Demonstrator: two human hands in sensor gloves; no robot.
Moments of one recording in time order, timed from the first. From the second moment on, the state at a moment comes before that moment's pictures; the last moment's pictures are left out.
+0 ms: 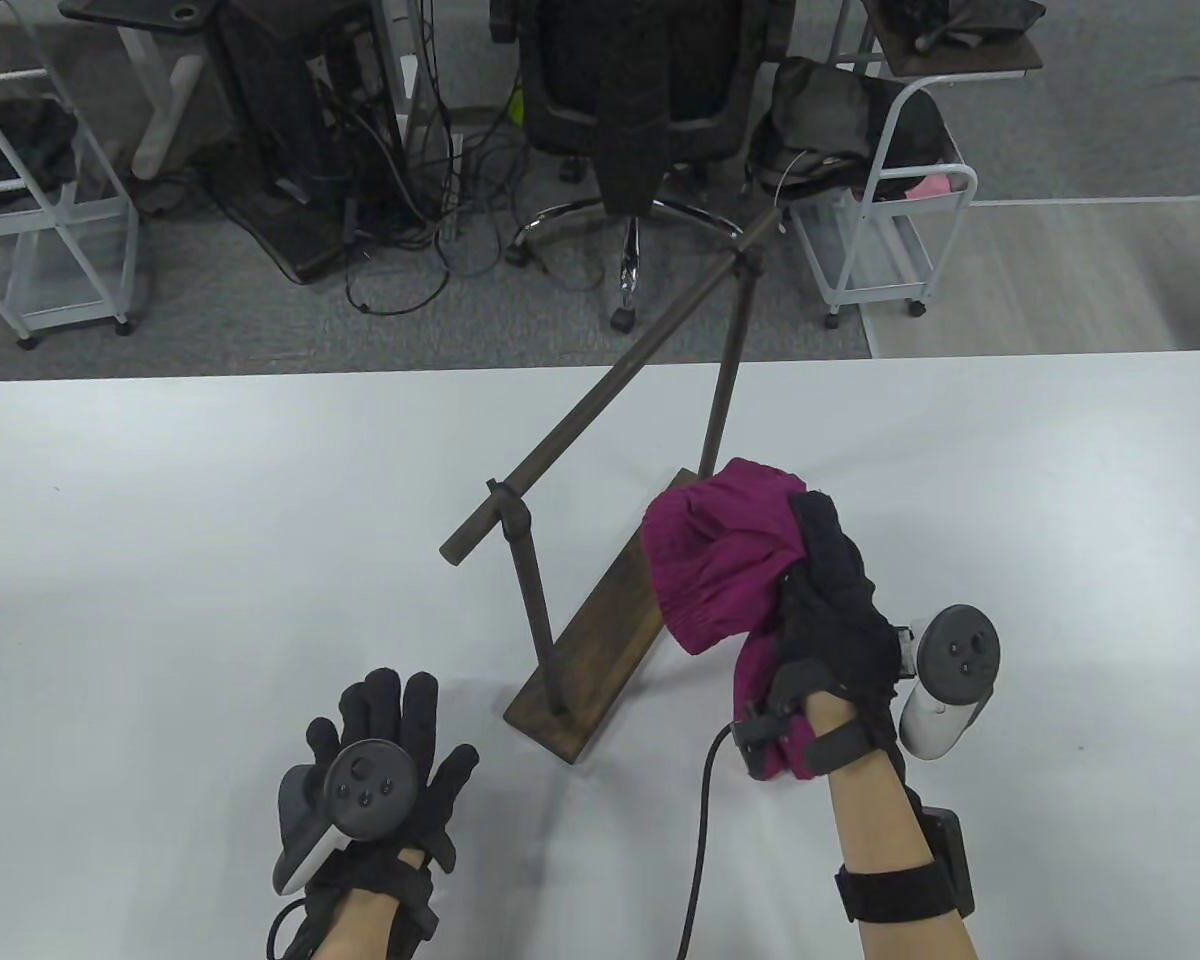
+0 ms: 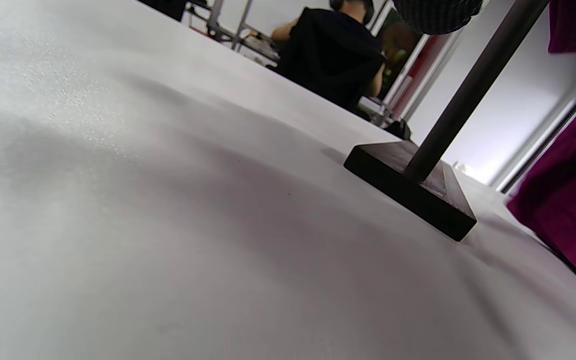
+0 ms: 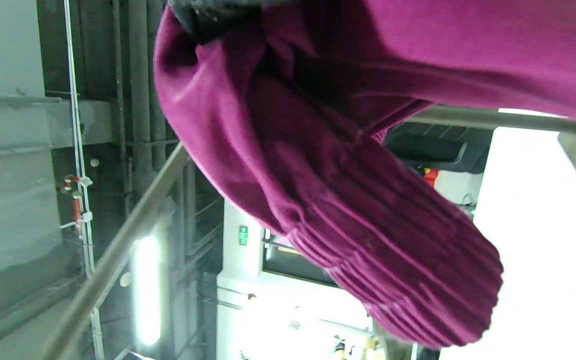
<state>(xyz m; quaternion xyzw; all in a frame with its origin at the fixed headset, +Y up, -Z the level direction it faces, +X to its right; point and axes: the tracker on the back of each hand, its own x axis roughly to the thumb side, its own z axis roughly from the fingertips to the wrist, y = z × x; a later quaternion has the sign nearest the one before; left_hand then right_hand) -0.222 -0.764 -0.182 -0.09 -0.07 0.24 0.96 0.179 -0.664 -0.264 0.05 -0.14 0.70 0.70</state>
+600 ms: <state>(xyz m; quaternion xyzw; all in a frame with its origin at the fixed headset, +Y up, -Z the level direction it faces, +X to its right) -0.222 -0.761 -0.181 -0.08 -0.08 0.25 0.96 0.157 -0.550 -0.277 0.11 -0.19 0.62 0.75</state>
